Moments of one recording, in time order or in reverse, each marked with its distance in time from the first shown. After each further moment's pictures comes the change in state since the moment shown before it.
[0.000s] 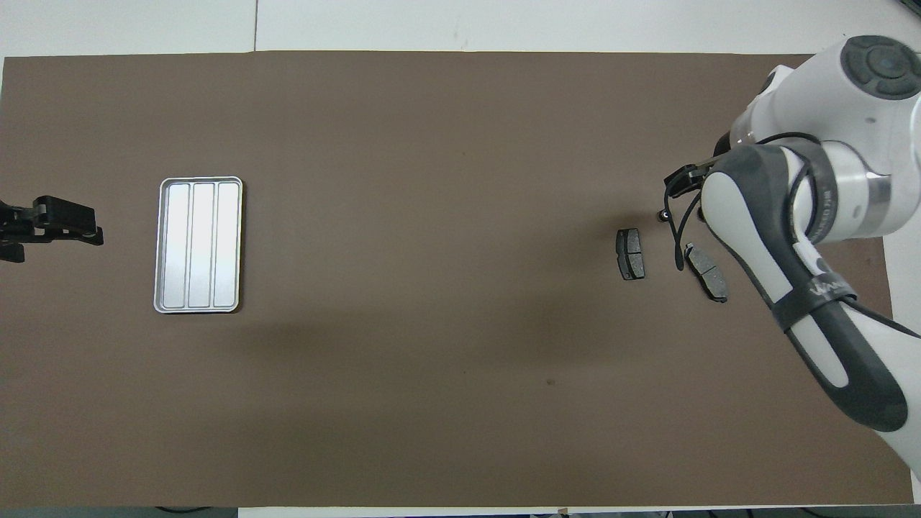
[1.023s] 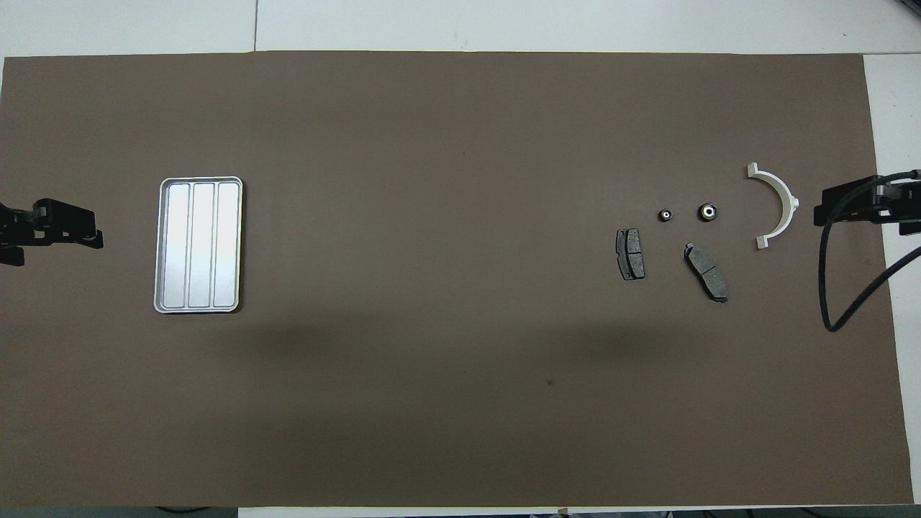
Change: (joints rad) left arm 0.000 0.000 0.003 -0.001 0.000 -0.015 0.001; right arm -0.072 -0.355 -0.020 -0.006 0.030 -0.357 0.282
